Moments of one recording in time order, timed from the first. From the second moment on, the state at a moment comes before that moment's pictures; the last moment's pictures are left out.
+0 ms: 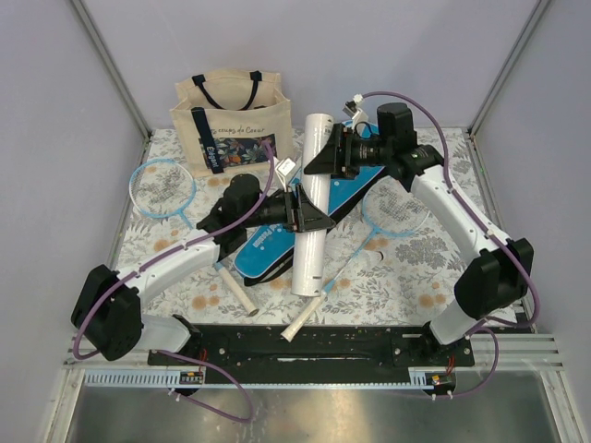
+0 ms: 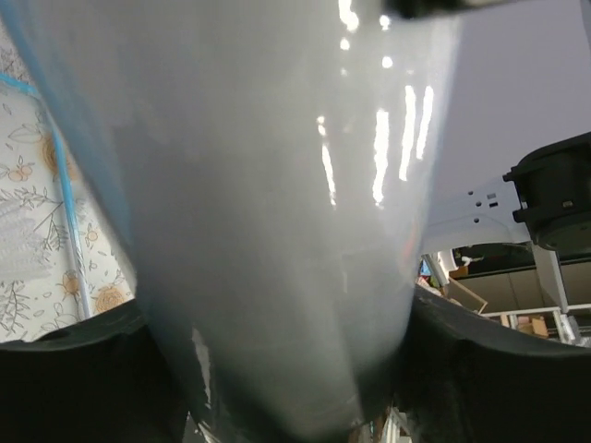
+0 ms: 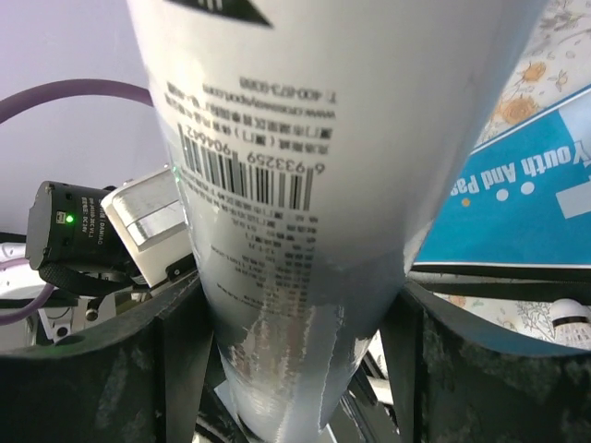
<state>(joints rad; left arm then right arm) -0.66 1.33 0.91 0.26 0.67 -0.88 0.39 1.59 1.56 -0.40 -0.82 0.63</state>
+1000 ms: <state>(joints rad) -0.45 0.95 0.78 0.09 0.15 -1.22 0.42 0.92 0.68 0.23 -0.59 0.68</state>
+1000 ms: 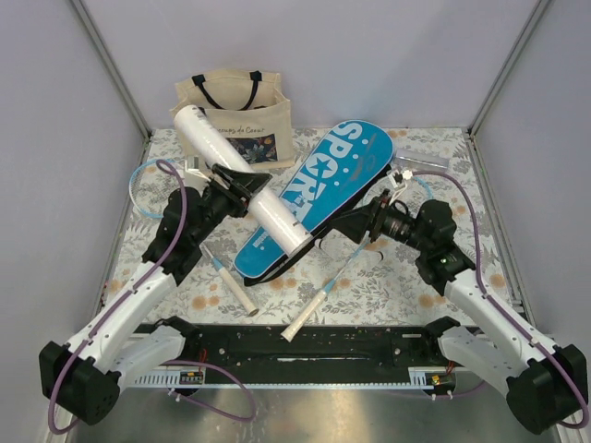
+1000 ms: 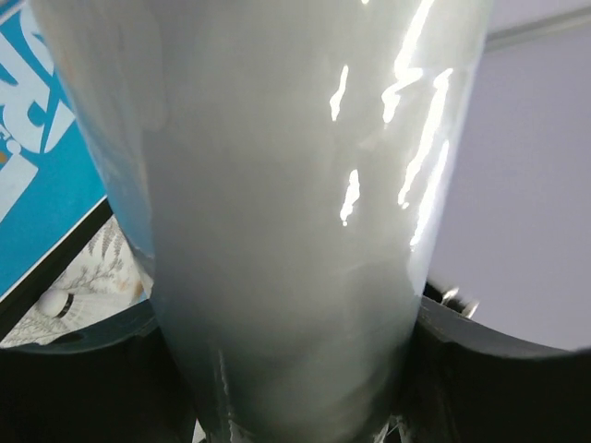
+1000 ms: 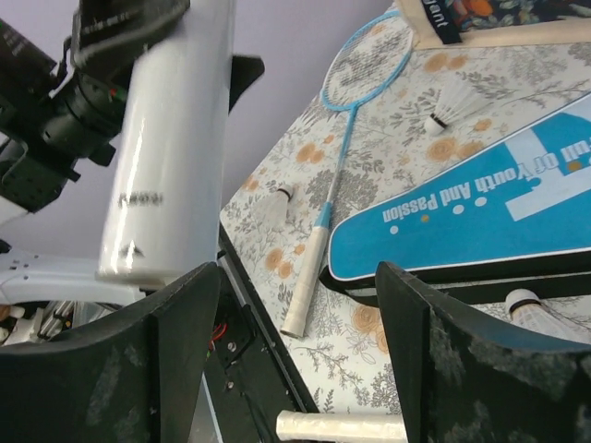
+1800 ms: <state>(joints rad) -0.46 0.84 0.73 -0.07 -0.16 -1.52 0.77 1.16 0.59 0.72 -0.40 0.77</state>
